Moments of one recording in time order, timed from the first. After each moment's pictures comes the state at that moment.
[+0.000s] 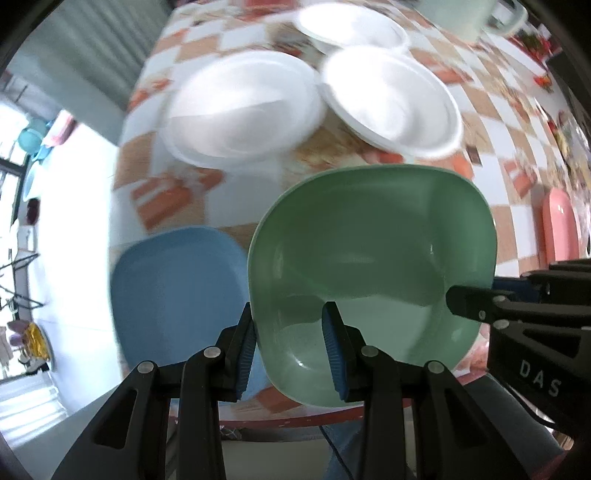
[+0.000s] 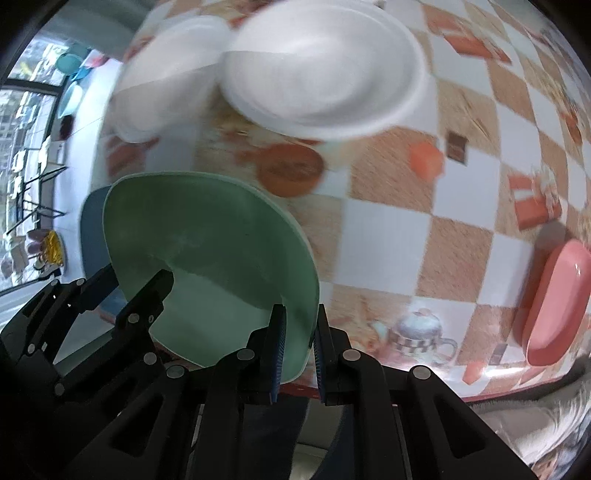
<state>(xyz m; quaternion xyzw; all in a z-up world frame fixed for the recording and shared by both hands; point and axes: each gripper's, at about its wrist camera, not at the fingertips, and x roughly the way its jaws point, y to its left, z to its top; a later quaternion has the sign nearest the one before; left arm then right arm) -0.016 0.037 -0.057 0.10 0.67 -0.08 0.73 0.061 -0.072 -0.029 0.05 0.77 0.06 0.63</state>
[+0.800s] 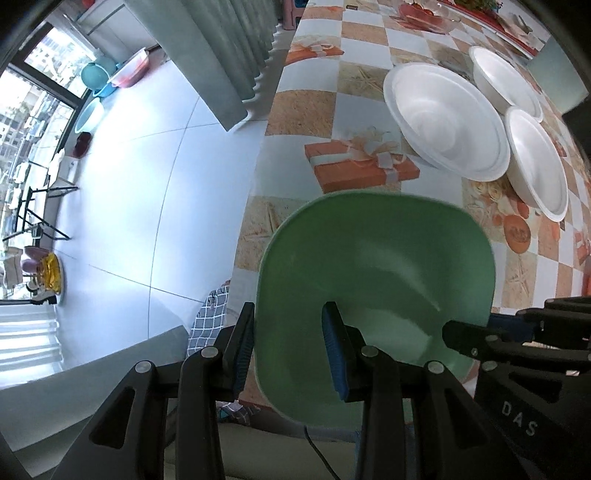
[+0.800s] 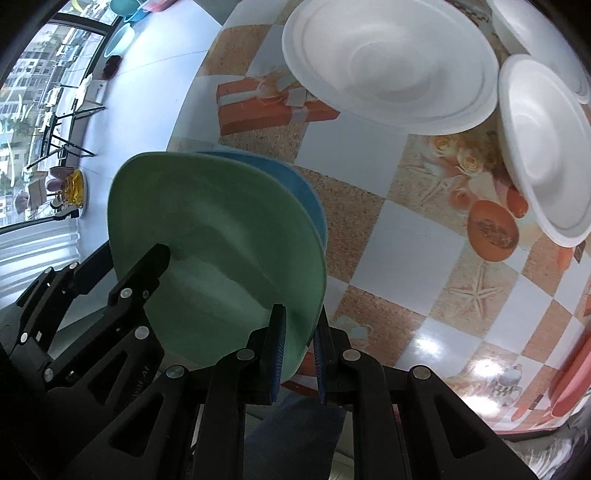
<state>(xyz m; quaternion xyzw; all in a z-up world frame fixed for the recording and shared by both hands) 0.011 0.179 -0.057 0.05 0.67 0.05 0.74 0.084 0.049 -0.060 0.01 0.79 0.15 0.60</state>
